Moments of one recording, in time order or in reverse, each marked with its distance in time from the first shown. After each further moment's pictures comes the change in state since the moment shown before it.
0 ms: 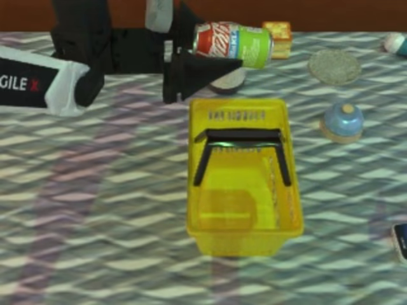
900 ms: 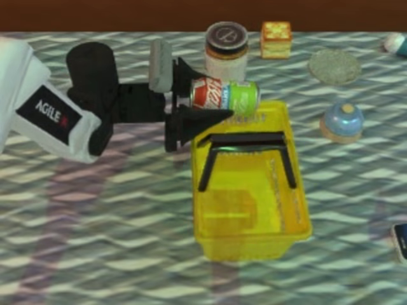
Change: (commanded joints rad) left arm 0.026 0.267 -0.059 0.329 0.002 -0.005; right arm 0.000 0.000 0.000 0.000 0.000 0.000
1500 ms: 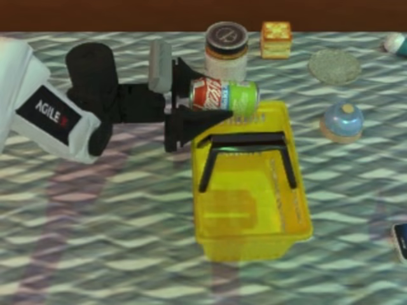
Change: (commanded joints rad) left arm 0.000 0.000 0.000 0.000 0.000 0.000; right arm 0.000 0.000 0.000 0.000 0.000 0.000
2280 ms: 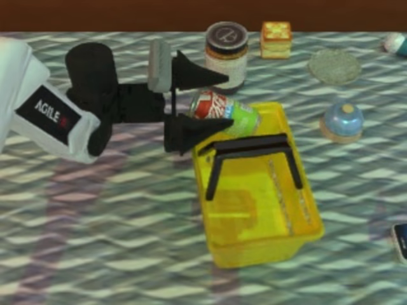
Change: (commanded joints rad) left arm 0.000 0.000 0.000 0.000 0.000 0.000; right arm 0.000 0.000 0.000 0.000 0.000 0.000
